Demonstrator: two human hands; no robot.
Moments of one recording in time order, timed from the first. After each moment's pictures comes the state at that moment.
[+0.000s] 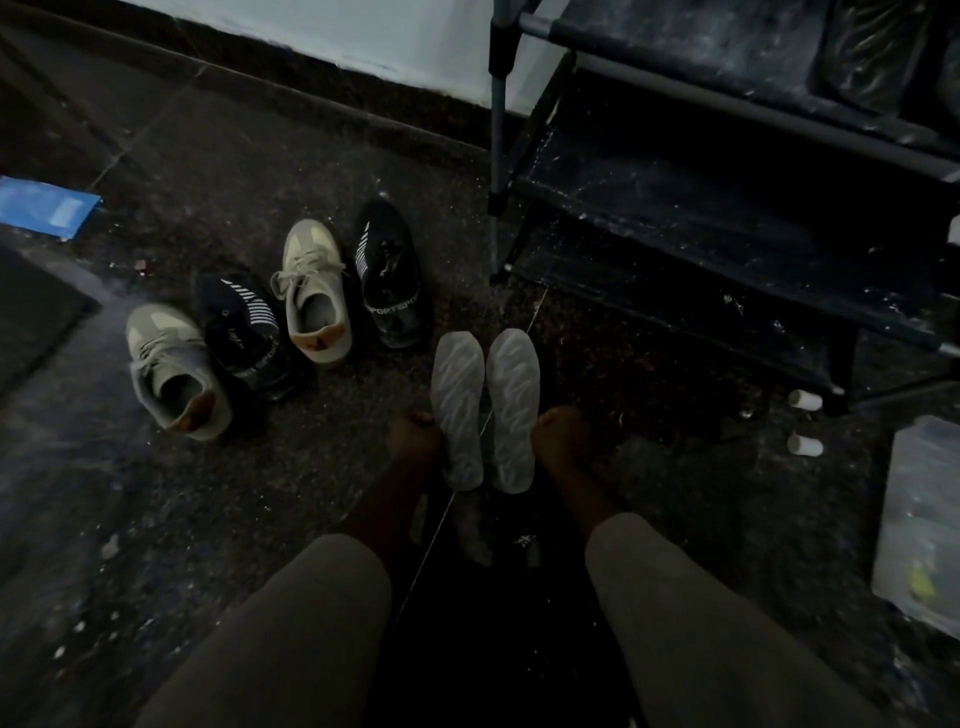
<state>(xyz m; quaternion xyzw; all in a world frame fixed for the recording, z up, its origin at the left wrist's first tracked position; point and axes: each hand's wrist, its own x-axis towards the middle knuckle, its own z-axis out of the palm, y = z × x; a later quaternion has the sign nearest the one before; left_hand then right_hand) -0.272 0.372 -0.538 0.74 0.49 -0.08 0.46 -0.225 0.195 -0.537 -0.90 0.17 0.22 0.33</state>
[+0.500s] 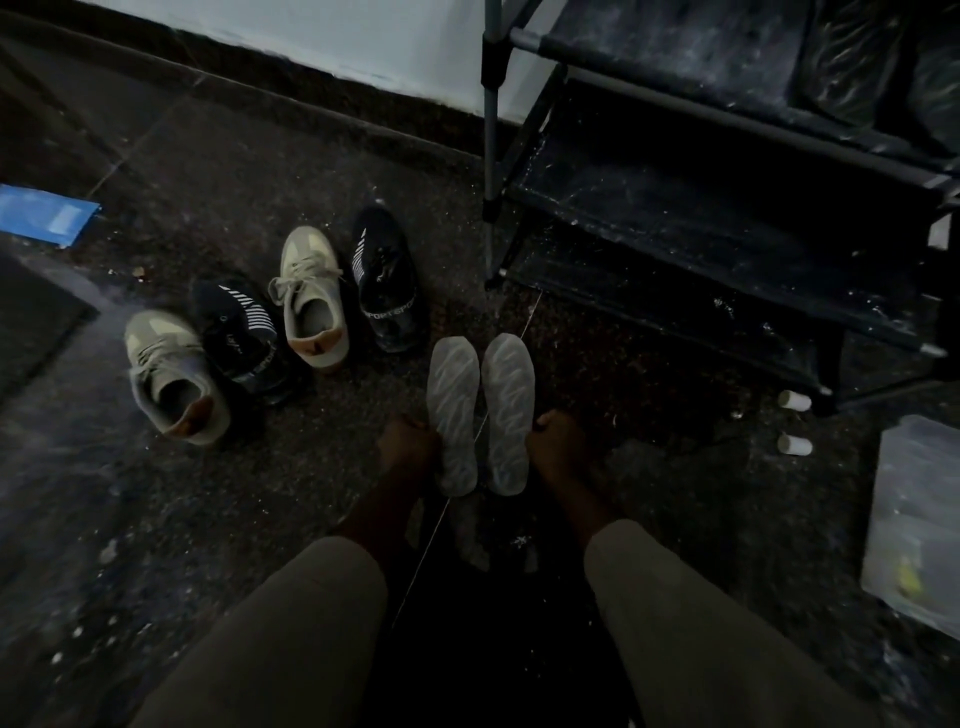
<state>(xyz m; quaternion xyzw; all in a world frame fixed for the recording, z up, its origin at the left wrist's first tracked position) -0.271 0.378 -0.533 0.78 0.47 -0.14 0.38 -0.236 0.190 -0.536 -0.89 0.16 0.20 0.38</state>
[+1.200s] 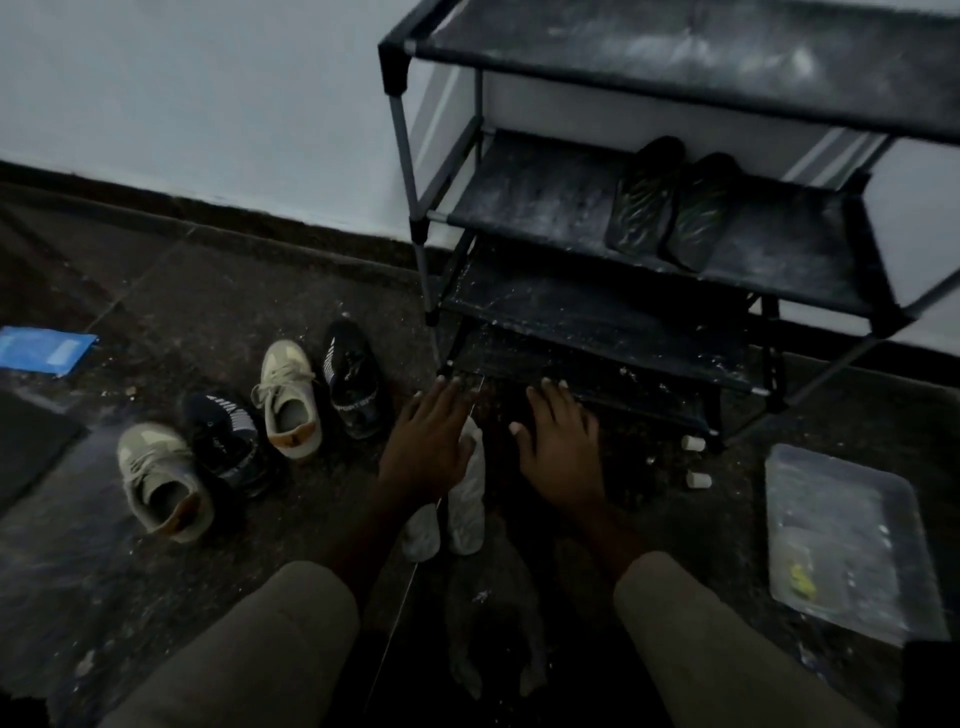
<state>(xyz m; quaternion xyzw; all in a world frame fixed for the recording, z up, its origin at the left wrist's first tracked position) -0.237 0.325 -0.386 0.99 -0.13 0.03 0.08 -0.228 0.118 -0.395 -0.98 -0.07 -0.04 0.19</state>
